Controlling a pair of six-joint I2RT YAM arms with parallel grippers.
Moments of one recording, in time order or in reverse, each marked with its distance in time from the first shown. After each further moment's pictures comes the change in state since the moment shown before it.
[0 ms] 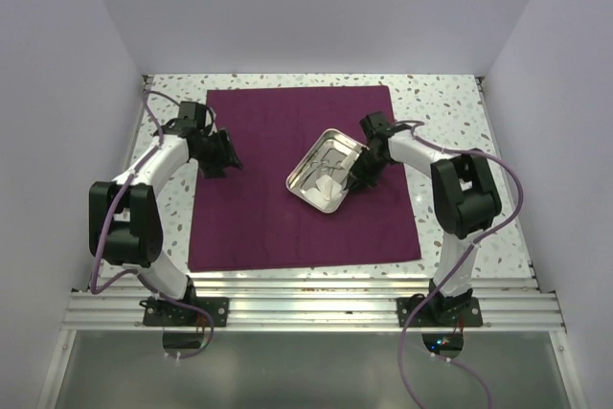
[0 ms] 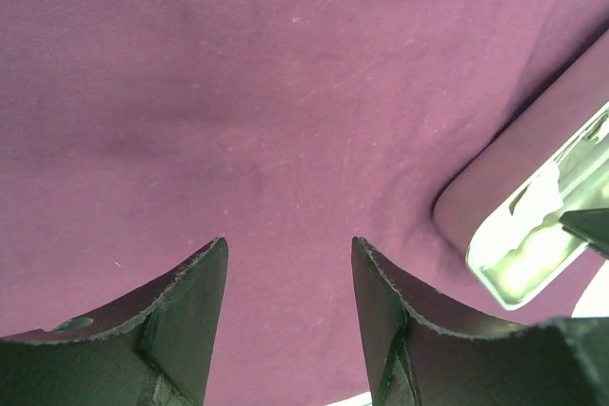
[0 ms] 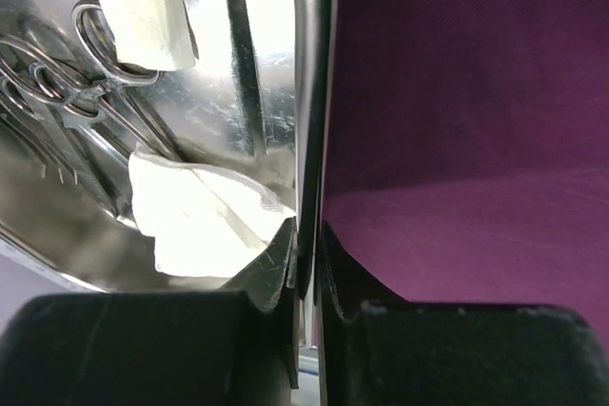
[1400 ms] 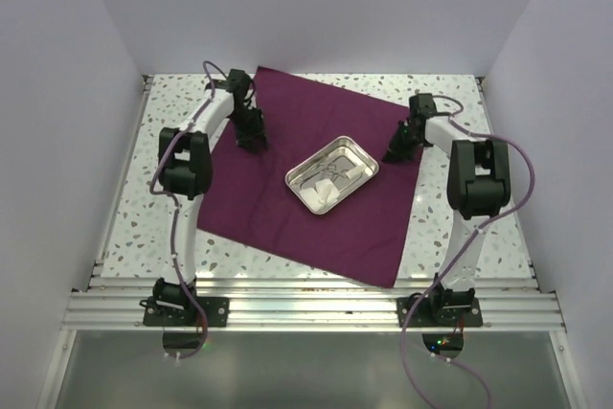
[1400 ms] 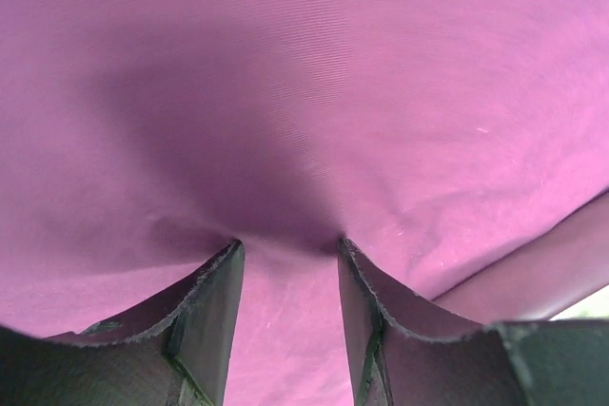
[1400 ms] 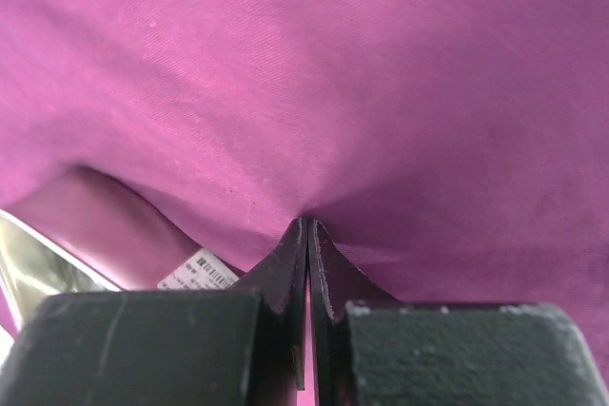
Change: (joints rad) left arm -0.113 0.791 0.924 -0.393 -0.005 0.080; right arm -0.294 0.196 0.203 0.153 -0.011 -0.407
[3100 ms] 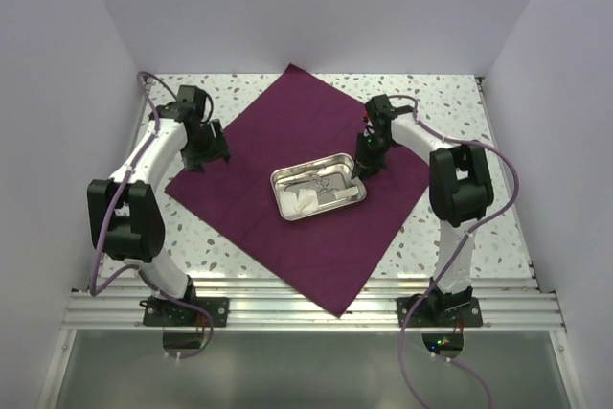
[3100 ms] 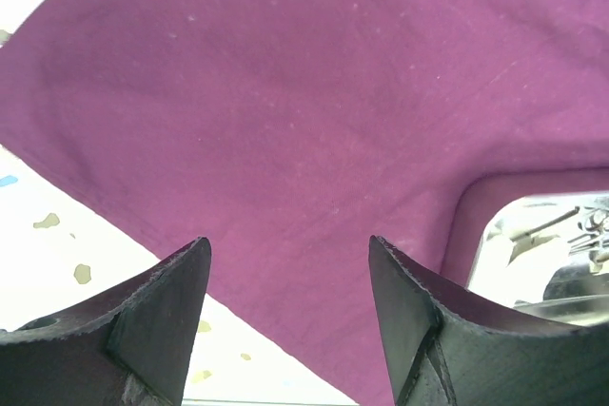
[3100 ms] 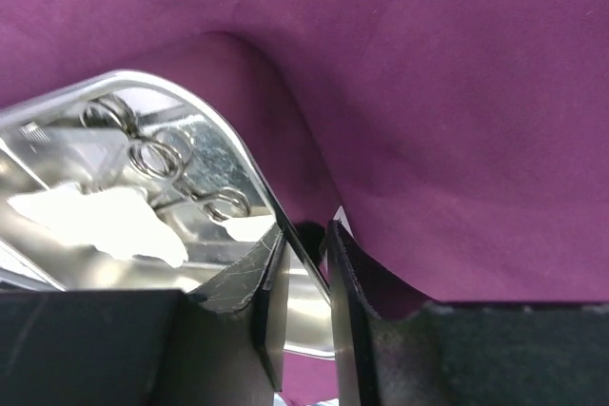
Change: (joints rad) left arm 0.102 -0.737 -0.711 0.118 -0.238 -0.054; right arm 0.238 -0.076 0.021 -0.286 -0.032 -0.108
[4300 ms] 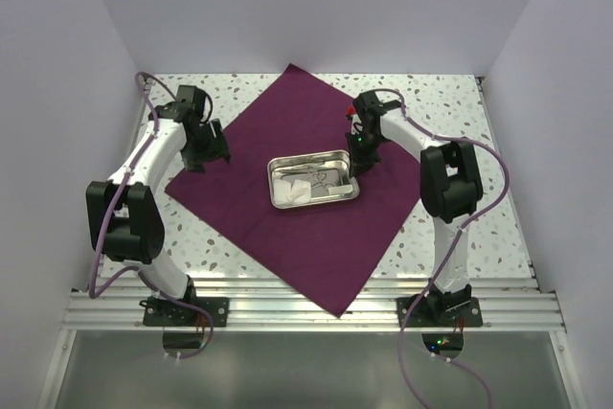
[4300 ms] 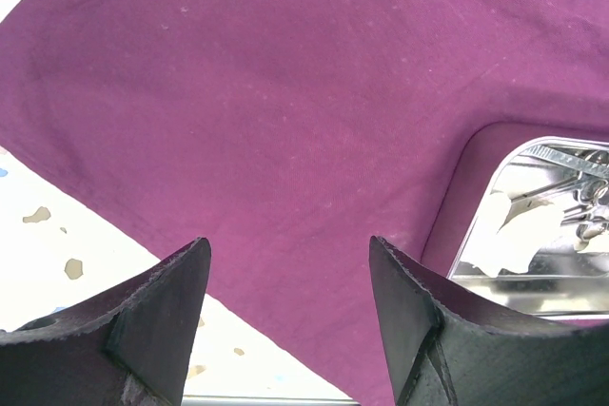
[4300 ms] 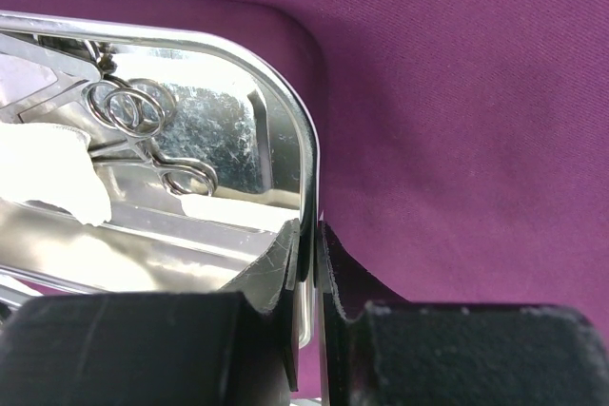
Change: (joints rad) left arm 0.000 -0.018 0.002 -0.008 0.009 -0.015; right arm 0.050 0.068 0.121 -0.071 0.044 -0.218
